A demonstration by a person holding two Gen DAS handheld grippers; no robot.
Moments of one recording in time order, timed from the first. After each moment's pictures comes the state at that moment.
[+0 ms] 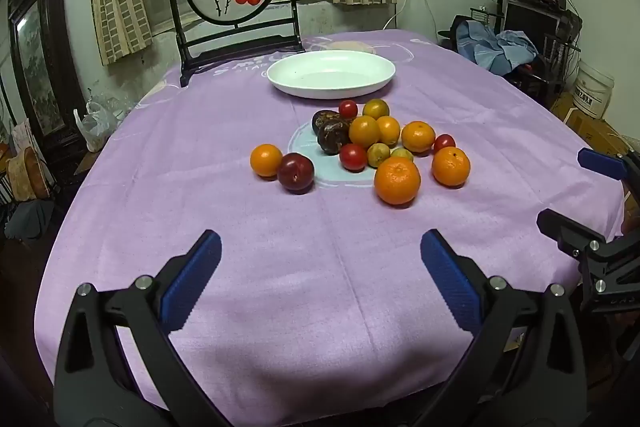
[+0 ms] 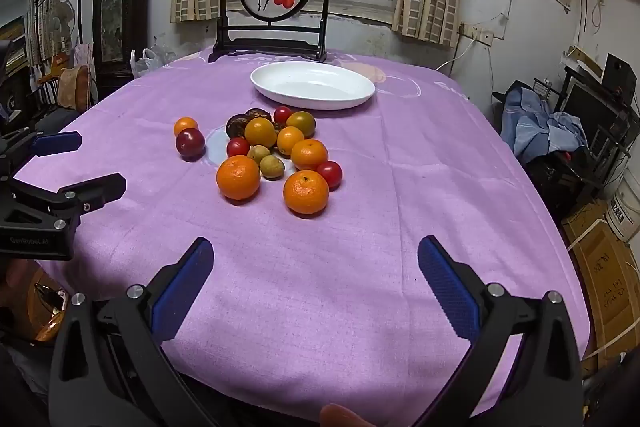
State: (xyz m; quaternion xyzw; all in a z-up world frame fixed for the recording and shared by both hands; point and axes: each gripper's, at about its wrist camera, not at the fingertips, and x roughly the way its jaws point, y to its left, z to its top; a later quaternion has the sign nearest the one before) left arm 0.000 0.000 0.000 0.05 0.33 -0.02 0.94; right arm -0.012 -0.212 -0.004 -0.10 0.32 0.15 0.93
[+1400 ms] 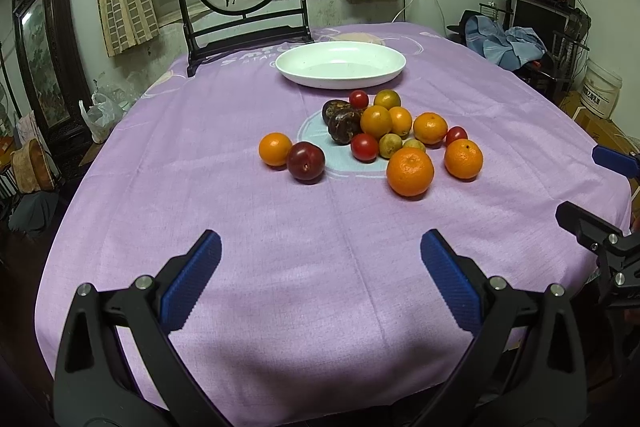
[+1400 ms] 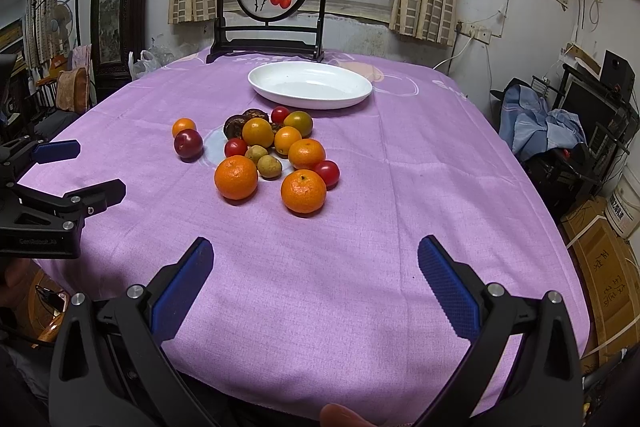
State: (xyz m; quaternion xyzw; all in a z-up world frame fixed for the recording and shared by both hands) left arm 0.005 0.008 -0.013 0.05 0.35 0.00 0.94; right arm -0.011 -0.218 -0.001 -0.10 0.32 0.15 0.93
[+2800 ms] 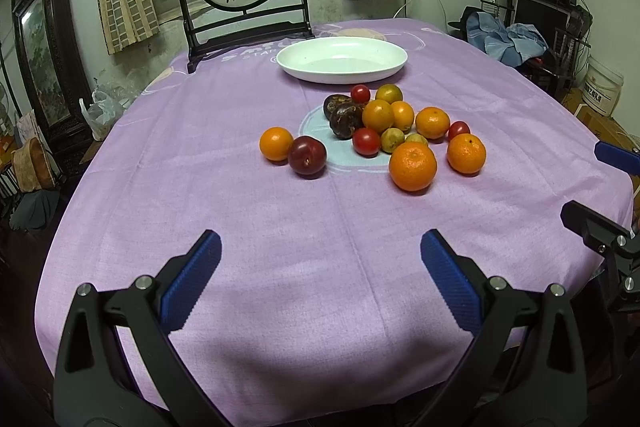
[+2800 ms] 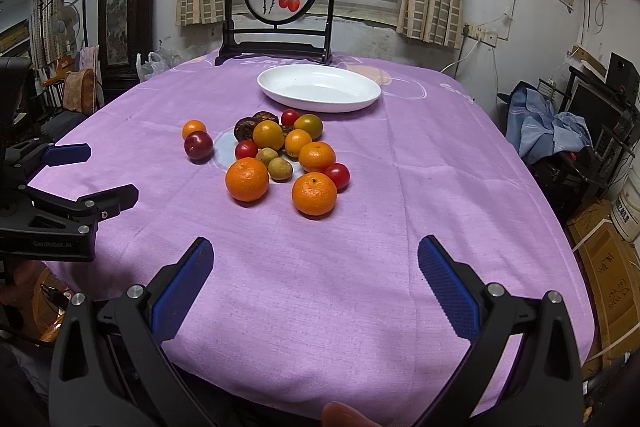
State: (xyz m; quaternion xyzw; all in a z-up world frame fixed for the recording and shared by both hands) left arm 0.005 0.008 -0.018 0.05 0.35 0.00 0.93; right arm -0.018 -0.208 -0.002 -0.10 0.32 0.16 0.93
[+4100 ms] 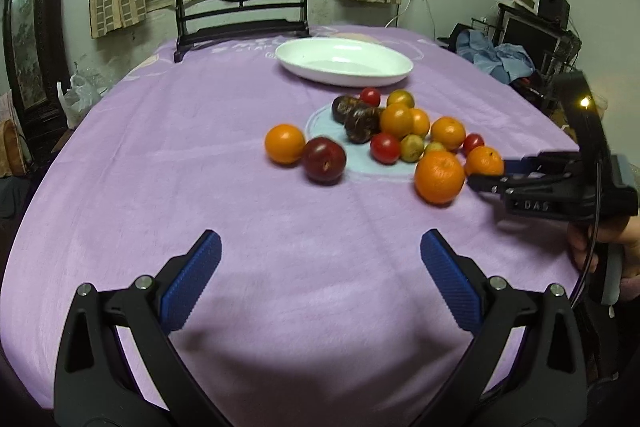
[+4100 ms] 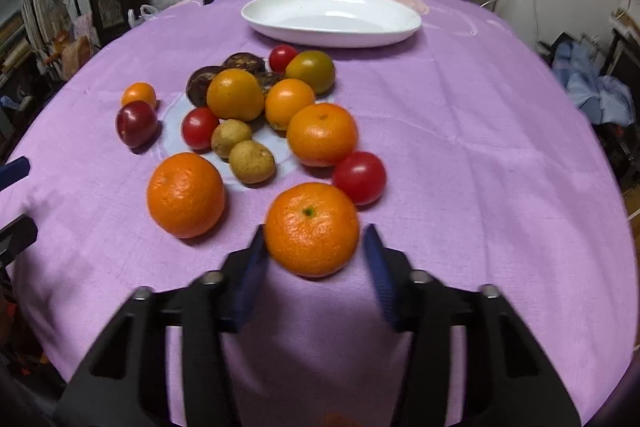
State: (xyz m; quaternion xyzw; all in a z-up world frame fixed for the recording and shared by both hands) left arm 0.033 0.047 -0.035 -0.01 0.34 -0.05 0.94; right arm 0.109 -0.181 -0.063 -0.08 0.44 0.19 0.88
